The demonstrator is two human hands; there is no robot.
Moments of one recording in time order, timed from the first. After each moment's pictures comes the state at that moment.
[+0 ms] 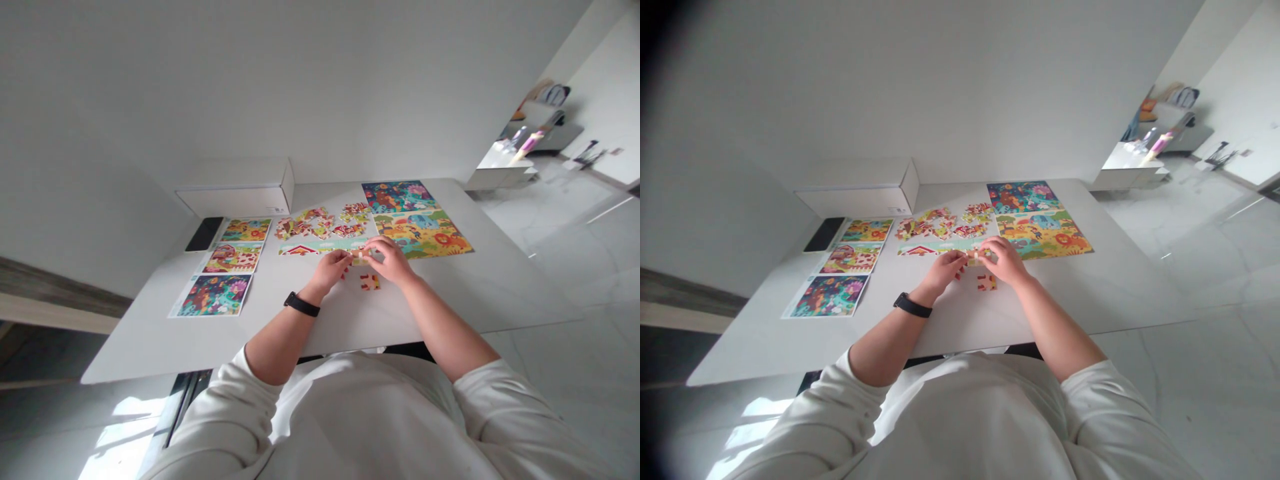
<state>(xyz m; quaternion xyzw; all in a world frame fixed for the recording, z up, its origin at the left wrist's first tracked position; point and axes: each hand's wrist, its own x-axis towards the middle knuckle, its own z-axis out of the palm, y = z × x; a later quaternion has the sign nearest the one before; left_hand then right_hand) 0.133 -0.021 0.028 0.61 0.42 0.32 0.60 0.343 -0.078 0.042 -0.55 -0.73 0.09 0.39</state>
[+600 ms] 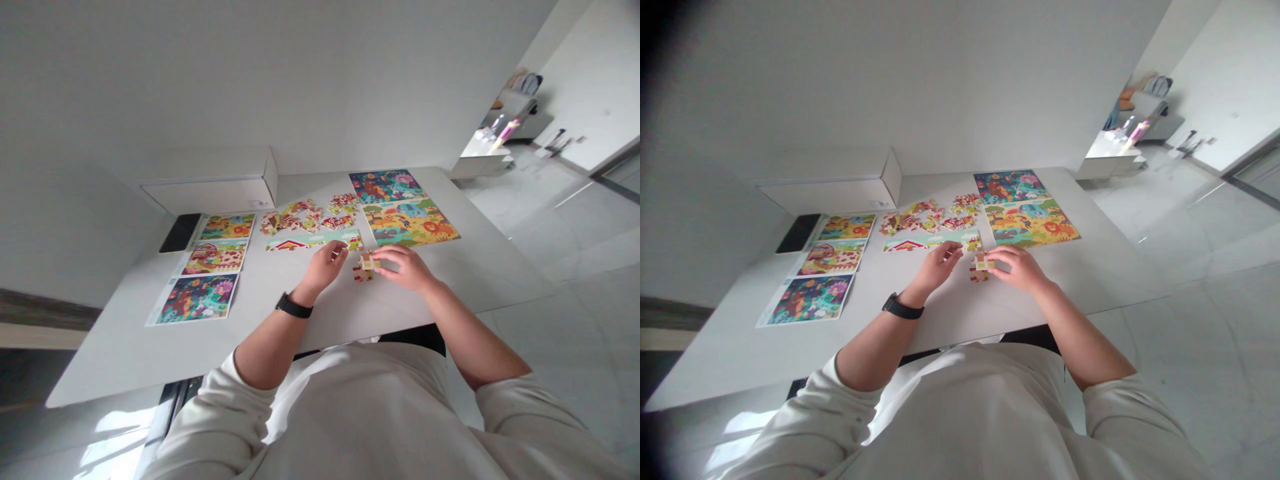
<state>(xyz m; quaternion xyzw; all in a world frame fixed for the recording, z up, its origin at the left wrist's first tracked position) 0.129 -0.028 0.031 0.75 0.38 0.33 0.43 0.377 -0.144 0.046 -0.54 -0.77 0.06 0.32</state>
